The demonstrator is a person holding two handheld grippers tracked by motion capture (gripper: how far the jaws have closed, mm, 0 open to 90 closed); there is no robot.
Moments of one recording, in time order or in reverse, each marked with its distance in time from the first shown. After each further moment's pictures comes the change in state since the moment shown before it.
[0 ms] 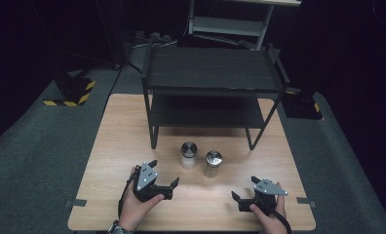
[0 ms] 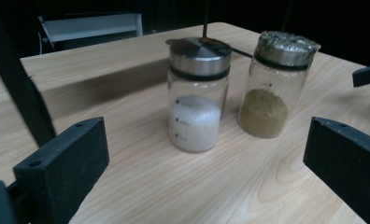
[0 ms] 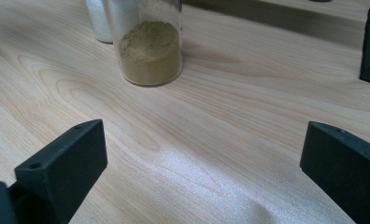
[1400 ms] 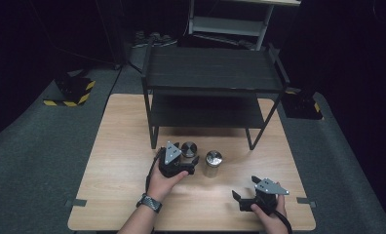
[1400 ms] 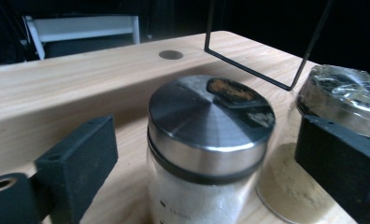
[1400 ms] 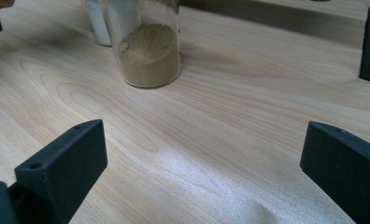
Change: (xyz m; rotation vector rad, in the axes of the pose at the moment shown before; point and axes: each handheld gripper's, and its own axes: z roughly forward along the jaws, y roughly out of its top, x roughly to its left) left arm 0.000 0.015 0.096 -0.017 0.012 -0.022; right arm -0.005 -0.001 -0.001 -0.007 0.010 0.018
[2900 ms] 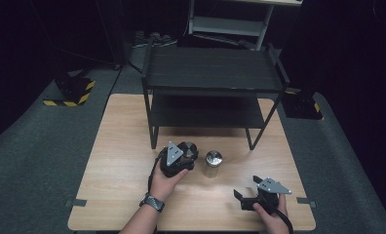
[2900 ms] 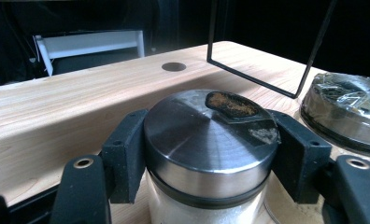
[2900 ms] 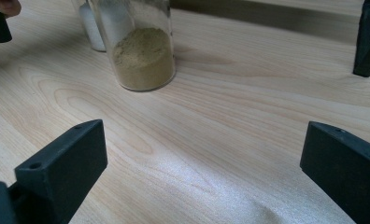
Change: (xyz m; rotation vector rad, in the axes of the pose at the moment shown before) left arm -0.003 -0.007 0.002 -0.040 0.005 0.013; right arm -0.005 -0.003 -0.002 -0.011 0.001 0.033
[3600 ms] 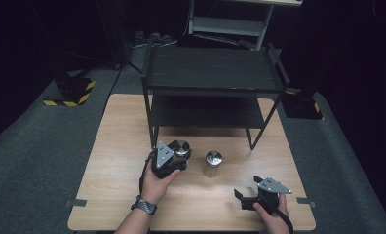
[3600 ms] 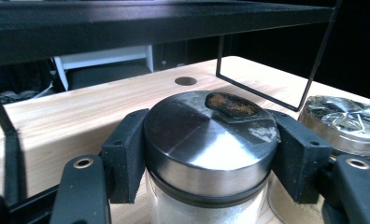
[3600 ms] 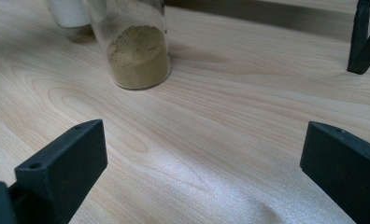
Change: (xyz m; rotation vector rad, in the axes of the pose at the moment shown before) left arm 0.004 0.008 -0.033 -0.048 0.033 0.013; right arm 0.000 0.001 0.000 0.008 -0.013 0.004
